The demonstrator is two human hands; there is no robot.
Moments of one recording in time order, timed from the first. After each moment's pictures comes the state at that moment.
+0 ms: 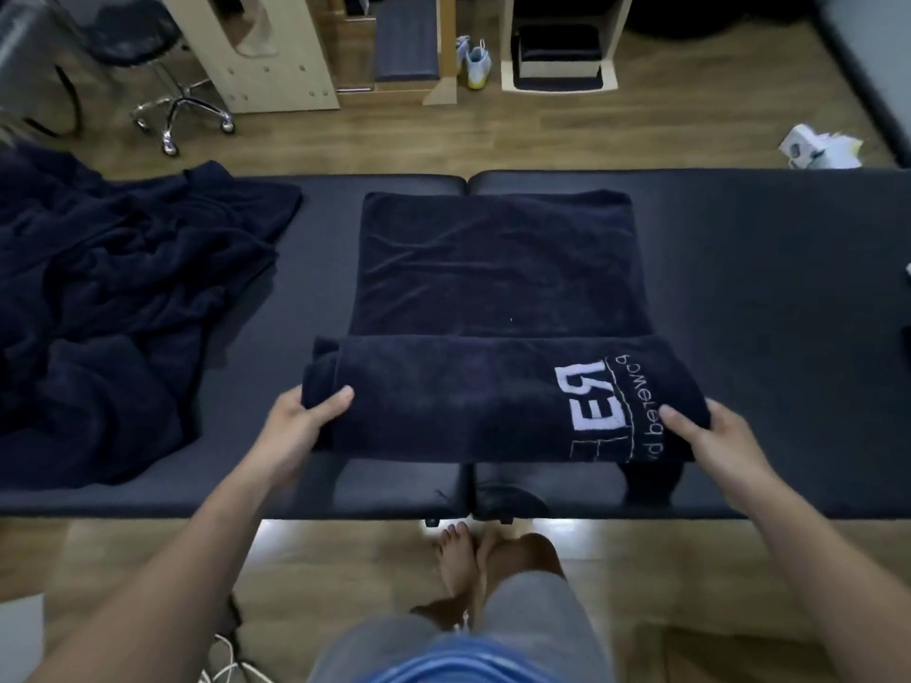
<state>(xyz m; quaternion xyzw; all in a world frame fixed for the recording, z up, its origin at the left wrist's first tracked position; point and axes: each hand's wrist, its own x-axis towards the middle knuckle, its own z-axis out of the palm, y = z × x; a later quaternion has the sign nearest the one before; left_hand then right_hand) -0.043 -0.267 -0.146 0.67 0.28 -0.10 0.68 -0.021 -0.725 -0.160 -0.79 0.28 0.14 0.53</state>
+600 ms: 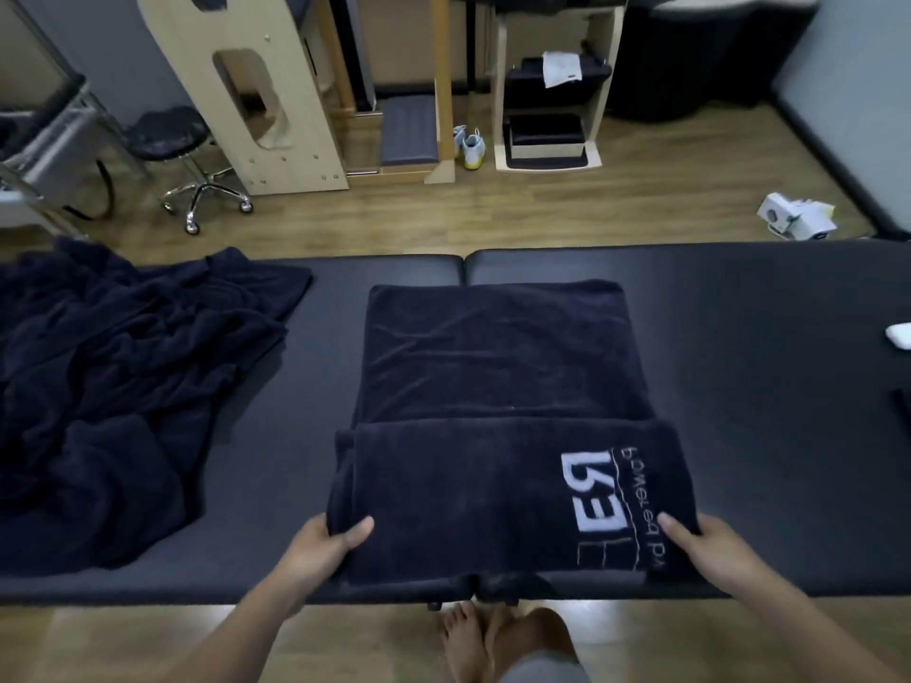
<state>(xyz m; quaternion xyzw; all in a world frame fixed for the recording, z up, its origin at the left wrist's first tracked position) -0.071 -0.280 -0.165 0.71 0.32 -0.23 0.58 -0.039 -0.738 -0.180 -0.85 0.24 0.28 0.39</state>
